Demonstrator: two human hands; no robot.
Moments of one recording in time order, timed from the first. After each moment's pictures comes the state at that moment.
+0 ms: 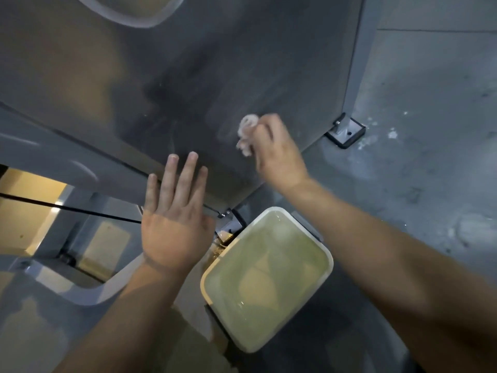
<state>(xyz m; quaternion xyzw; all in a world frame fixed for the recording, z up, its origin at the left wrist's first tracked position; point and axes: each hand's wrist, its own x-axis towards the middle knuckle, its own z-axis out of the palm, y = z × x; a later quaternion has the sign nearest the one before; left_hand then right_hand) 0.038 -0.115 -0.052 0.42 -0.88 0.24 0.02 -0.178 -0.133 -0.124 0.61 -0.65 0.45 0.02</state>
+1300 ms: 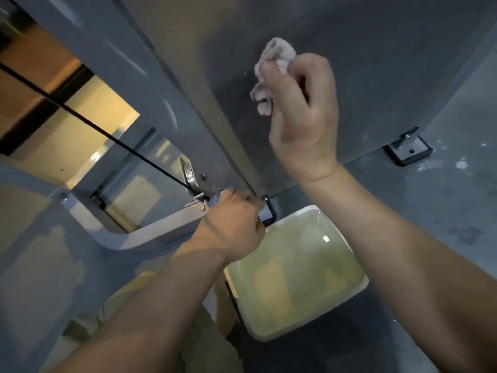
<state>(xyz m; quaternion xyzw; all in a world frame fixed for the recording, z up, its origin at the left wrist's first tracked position) 0.058 -0.101 -0.071 0.50 -0.85 -0.12 -0.12 -0.110 -0.152 -0.038 0.59 -0.50 0.63 0.07</state>
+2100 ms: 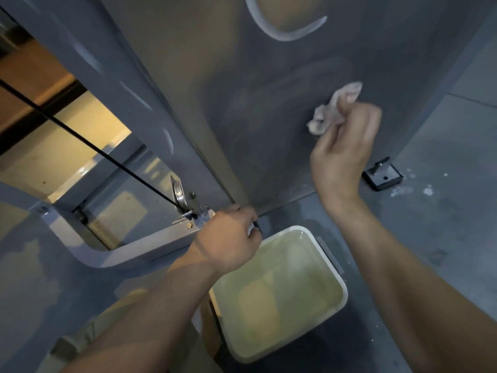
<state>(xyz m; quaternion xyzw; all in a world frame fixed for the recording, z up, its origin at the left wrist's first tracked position) 0.037 -0.096 -0.050 0.55 -0.81 -0.21 -0.02 -0.166 -0.137 -0.051 0.44 -0.64 0.63 0.05</state>
